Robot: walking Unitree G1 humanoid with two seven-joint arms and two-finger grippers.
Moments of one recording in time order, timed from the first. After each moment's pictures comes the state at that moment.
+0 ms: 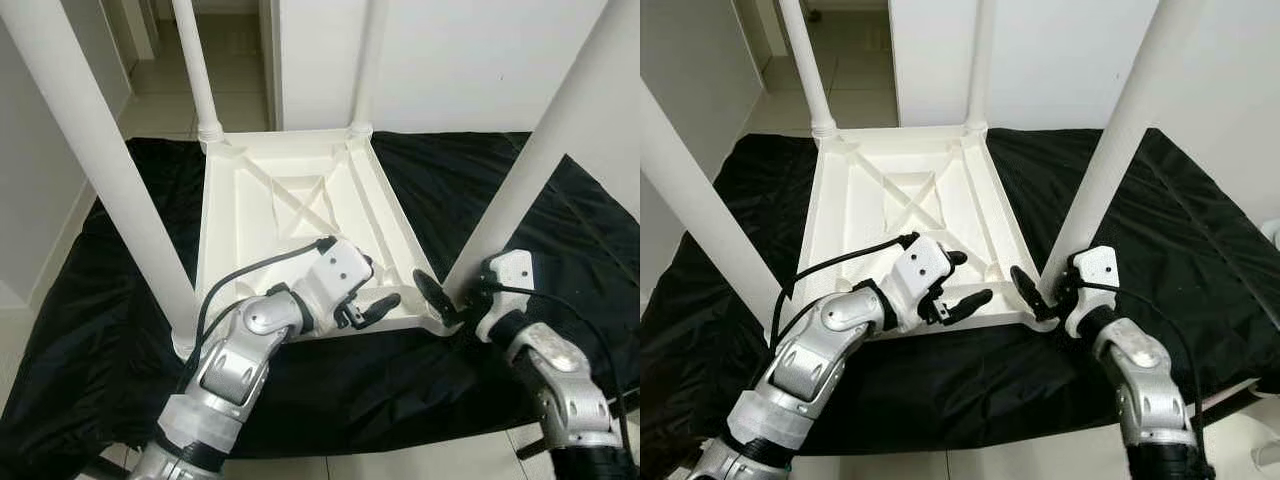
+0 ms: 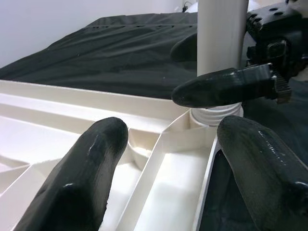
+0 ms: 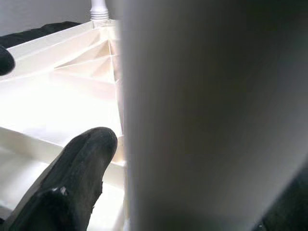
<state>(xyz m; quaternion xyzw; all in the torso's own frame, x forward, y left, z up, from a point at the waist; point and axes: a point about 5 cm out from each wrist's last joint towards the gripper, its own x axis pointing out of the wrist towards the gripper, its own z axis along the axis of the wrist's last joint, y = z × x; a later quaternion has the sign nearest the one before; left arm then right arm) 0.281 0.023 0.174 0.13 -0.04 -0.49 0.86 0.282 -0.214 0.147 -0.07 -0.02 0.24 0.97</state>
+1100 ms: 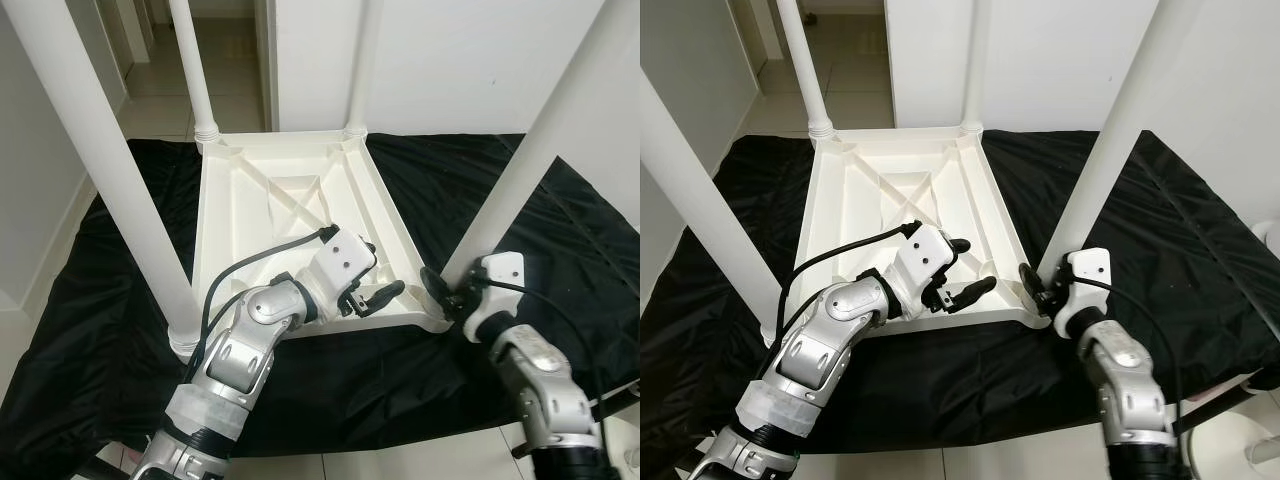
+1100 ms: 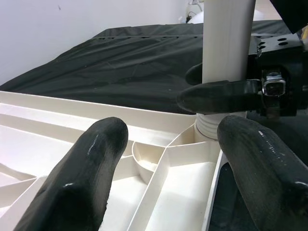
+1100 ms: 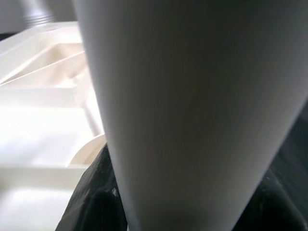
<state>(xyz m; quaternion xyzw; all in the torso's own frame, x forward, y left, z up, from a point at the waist) 0.291 0.025 0.178 0.13 -0.06 -0.48 0.87 0.282 -0.191 0.139 0.02 0.00 0.06 1.00</state>
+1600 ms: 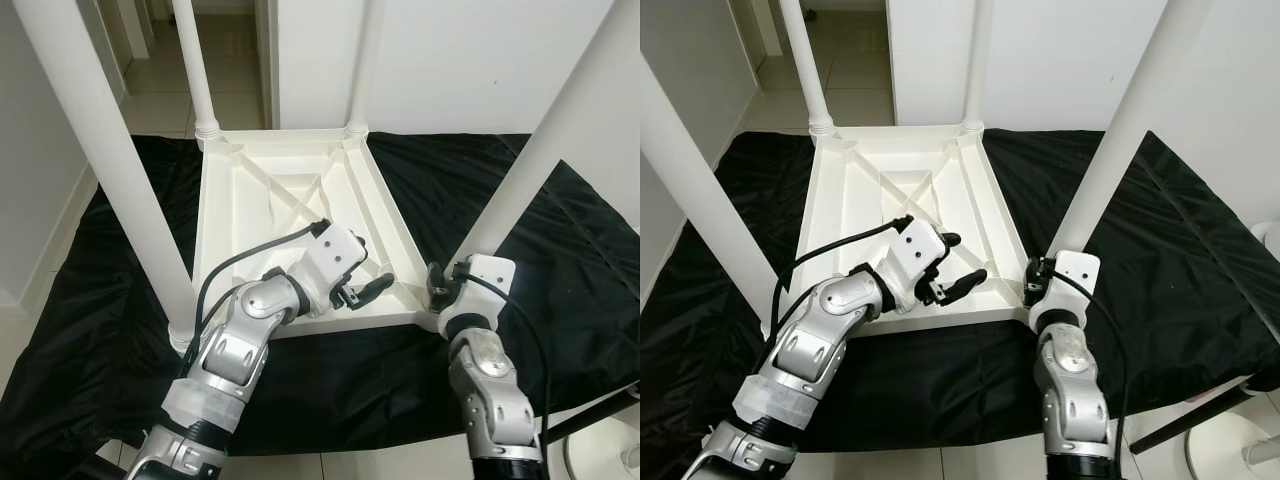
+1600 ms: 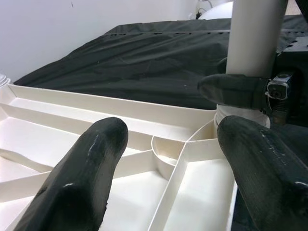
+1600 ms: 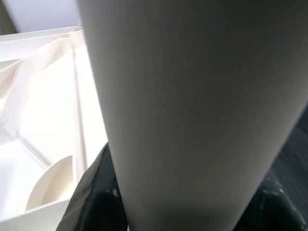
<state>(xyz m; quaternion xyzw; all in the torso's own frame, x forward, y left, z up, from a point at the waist) 0.299 0.029 0.182 0.14 -0.06 -0.46 0.87 0.275 -0.164 0.141 0.05 -0.01 -0.13 0.99</state>
